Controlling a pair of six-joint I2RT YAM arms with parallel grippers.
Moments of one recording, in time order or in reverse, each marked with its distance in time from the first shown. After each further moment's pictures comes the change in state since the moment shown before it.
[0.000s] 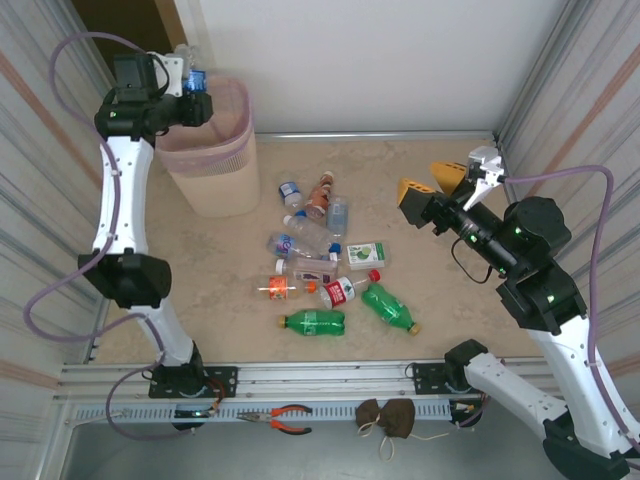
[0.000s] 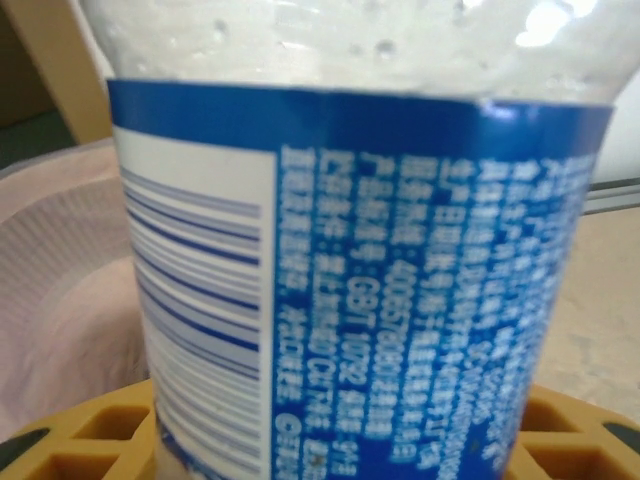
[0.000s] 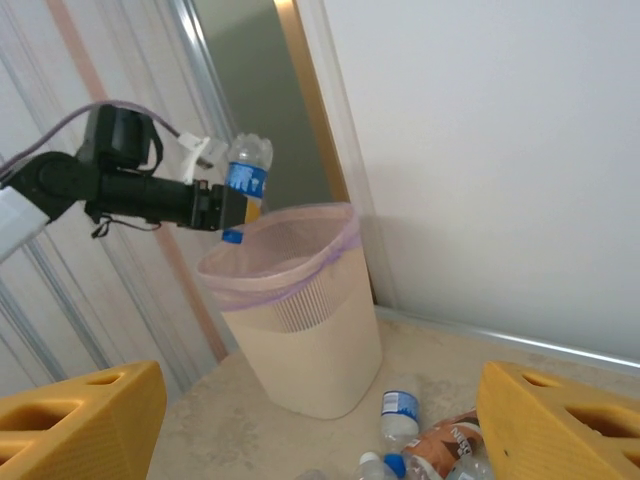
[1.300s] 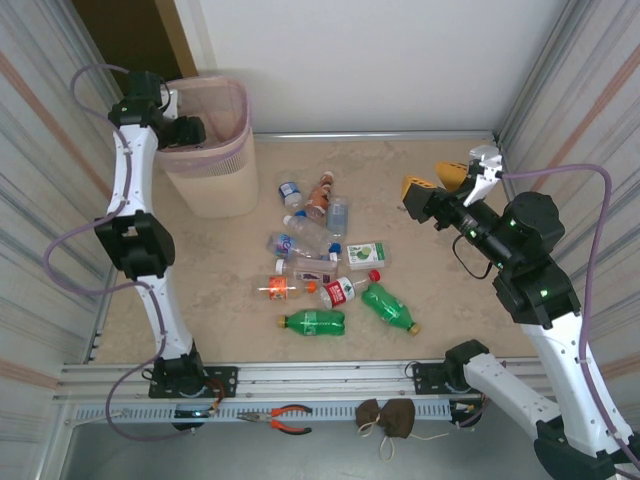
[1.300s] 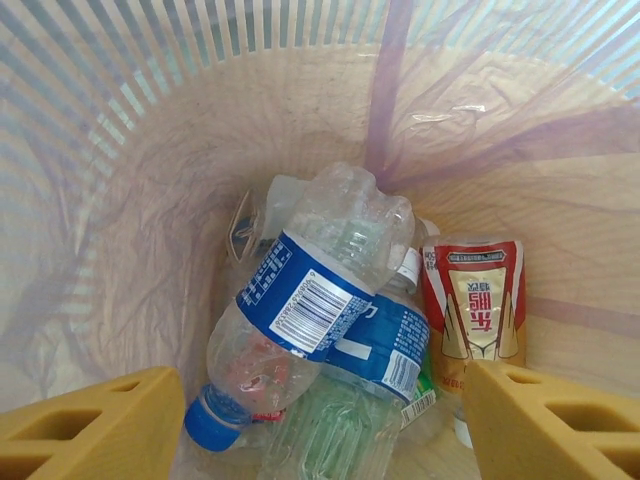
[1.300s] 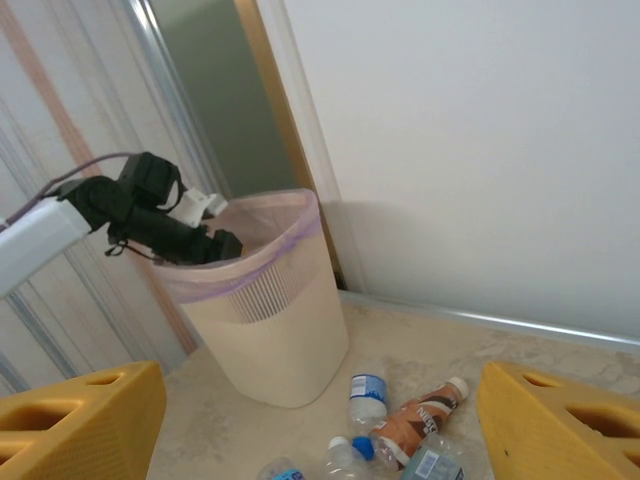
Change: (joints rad) left arm 0.089 0.276 0.095 -0.125 -0.085 -0.060; right arm -0.091 0.006 -0.034 -0.003 -0.035 0.000
